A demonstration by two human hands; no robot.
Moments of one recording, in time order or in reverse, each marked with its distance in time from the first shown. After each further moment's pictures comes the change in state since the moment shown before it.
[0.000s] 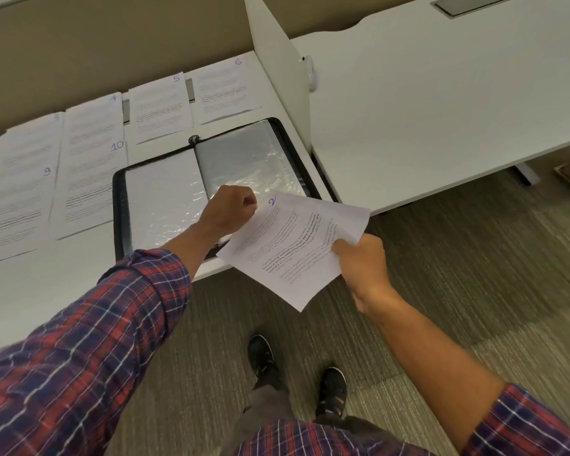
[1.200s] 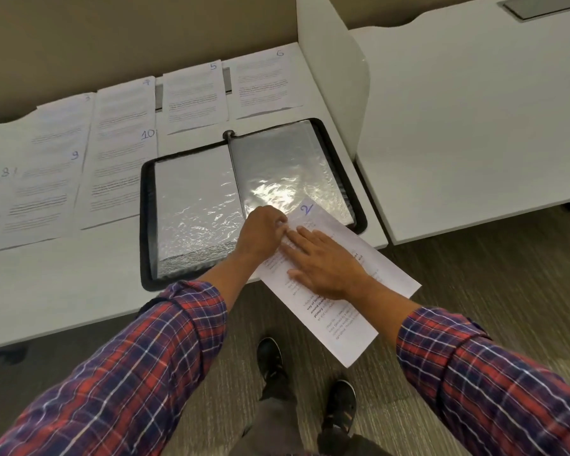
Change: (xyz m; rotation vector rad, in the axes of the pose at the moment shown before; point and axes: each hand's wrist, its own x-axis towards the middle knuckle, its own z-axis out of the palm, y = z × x) left_hand -0.007 -0.029 0.035 -0.114 0.085 -0.164; right_hand 0.128 0.058 0.109 -1.479 -0.602 -1.020
